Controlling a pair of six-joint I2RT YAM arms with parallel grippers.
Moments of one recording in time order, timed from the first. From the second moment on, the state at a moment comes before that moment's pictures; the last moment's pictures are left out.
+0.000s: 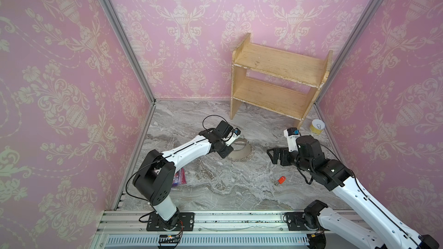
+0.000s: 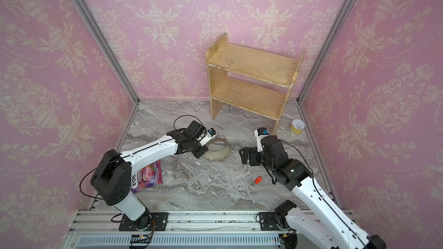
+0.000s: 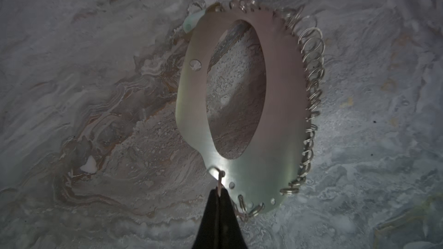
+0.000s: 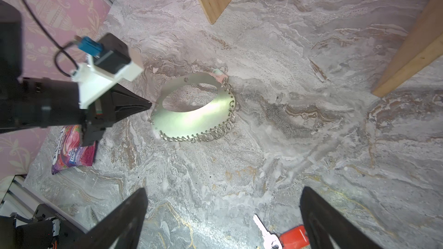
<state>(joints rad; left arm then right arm) -0.65 1.59 1.17 -0.60 0.03 0.22 0.51 0.84 0.82 -0.65 -0.01 0.42</state>
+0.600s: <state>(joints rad) -0.68 1.16 1.14 -0.48 0.32 0.22 0.59 0.88 0.92 -0.42 -0.21 0.05</state>
